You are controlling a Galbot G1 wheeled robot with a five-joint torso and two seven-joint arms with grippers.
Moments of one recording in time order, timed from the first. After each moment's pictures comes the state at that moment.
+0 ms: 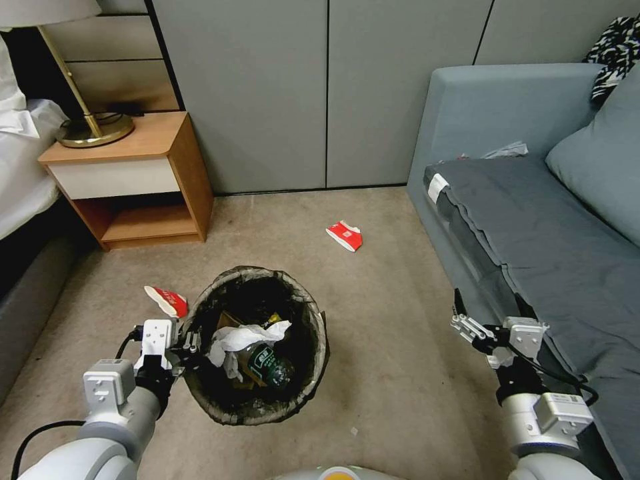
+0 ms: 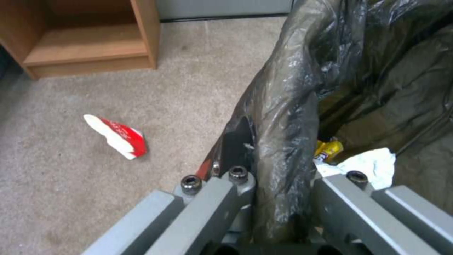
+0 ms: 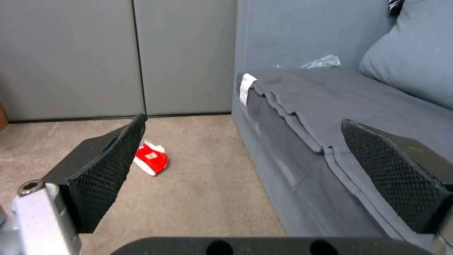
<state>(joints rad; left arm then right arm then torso) 1.80 -1.41 -0.78 -2.50 -0.27 0.66 0.05 -1.80 1.50 0.61 2.32 0.06 -0.05 0.09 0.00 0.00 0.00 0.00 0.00</state>
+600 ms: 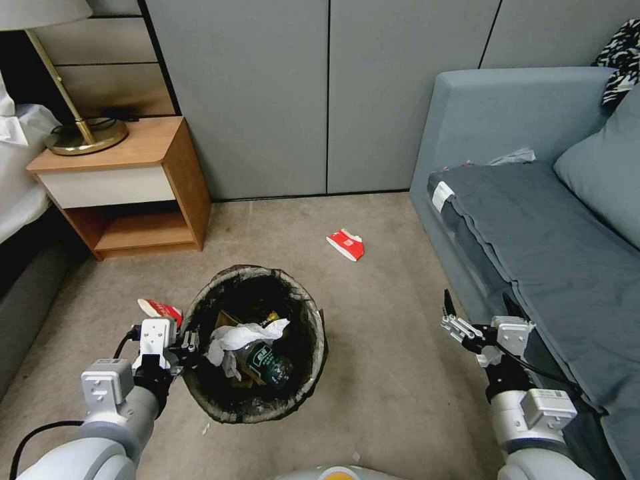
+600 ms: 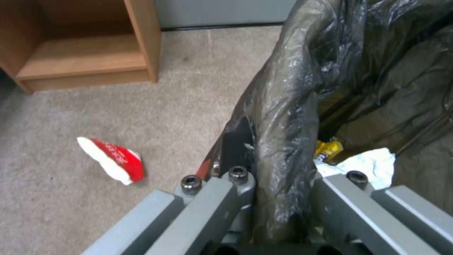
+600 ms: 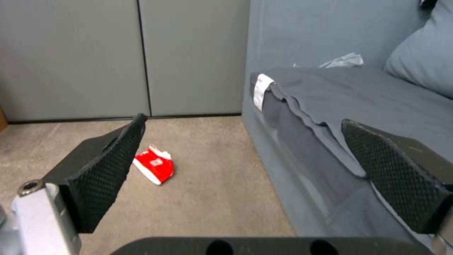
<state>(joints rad) 1.80 -1.42 -0.78 -2.50 -0.27 0.66 0.04 -1.79 1.49 0.58 2.29 0.06 -0.06 0.09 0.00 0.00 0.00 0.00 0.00</state>
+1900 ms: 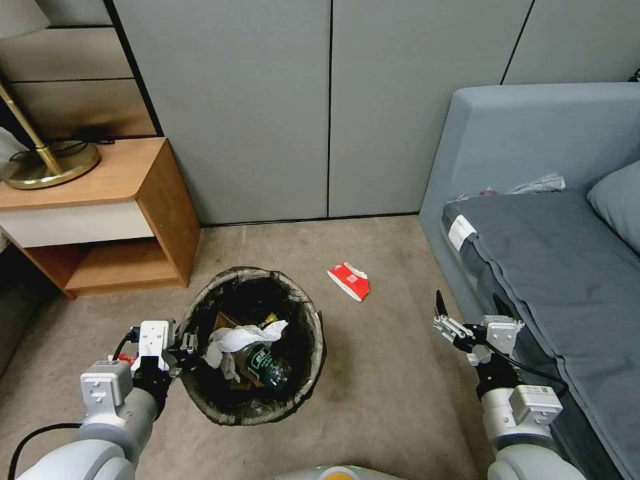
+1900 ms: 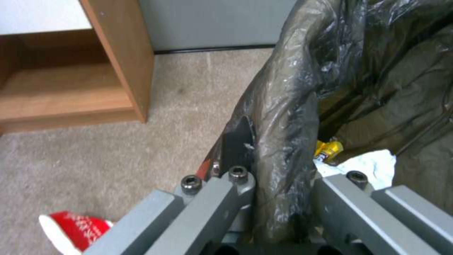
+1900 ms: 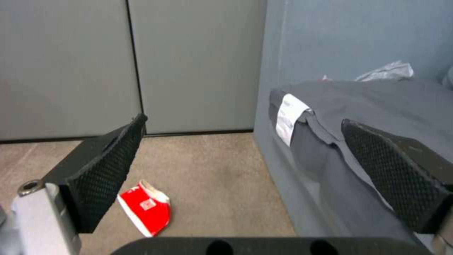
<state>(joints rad) 1.81 -1.42 -0.79 -2.50 -0.26 0.66 0.04 -1.77 1.47 0.55 2.27 0.05 -0.07 0.12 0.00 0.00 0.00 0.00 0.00</state>
